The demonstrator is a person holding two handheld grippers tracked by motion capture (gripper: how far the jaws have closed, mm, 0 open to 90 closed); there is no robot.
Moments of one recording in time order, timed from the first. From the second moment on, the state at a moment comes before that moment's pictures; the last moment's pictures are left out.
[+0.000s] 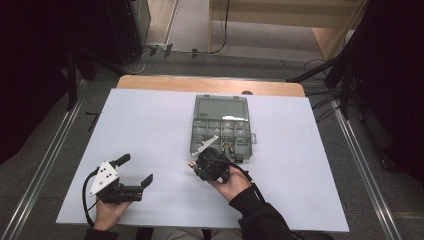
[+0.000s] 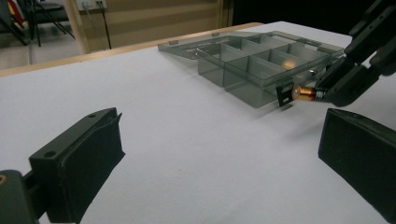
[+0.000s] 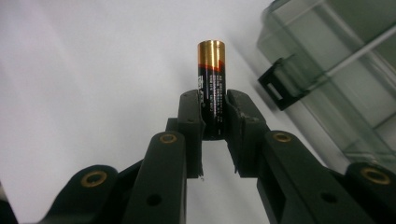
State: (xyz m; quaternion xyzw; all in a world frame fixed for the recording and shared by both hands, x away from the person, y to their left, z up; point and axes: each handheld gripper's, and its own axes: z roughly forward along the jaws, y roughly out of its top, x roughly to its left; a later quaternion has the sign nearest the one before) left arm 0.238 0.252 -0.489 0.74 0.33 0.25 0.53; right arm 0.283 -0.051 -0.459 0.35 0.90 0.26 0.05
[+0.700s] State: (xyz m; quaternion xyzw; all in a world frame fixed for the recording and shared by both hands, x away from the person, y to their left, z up) left arm 0.238 0.254 -0.488 0.74 0.33 0.25 0.54; right arm 0.299 -0.123 -0.443 0.47 0.80 0.37 0.03
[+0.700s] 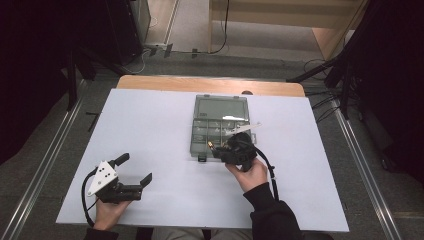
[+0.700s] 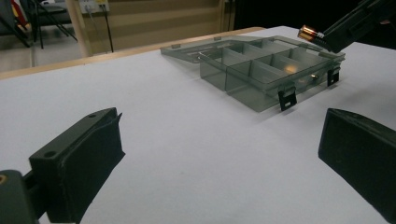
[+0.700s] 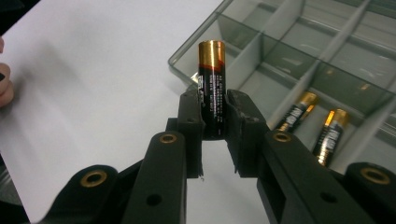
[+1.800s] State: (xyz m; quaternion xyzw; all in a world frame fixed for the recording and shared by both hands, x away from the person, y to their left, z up) left arm 0.238 0.255 -0.488 0.73 0.33 0.25 0.54; right arm 0.323 -0.177 -0.471 0.61 0.66 0.43 -0.05
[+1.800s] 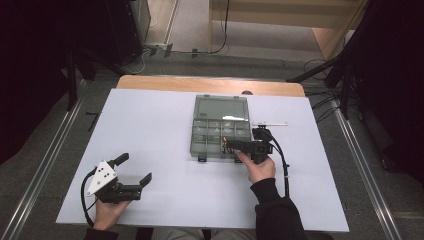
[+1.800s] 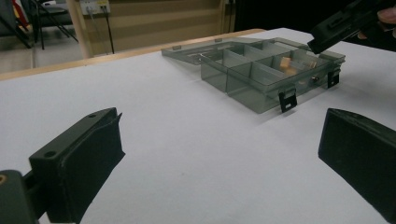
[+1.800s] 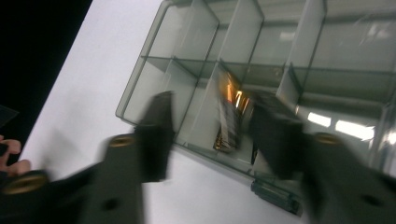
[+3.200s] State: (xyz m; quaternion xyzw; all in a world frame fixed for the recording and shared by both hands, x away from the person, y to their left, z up) left arm 0.234 0.259 -0.486 0.72 0.34 0.26 0.55; right arm 0.262 -0.231 -0.466 0.46 0.67 0.55 0.21
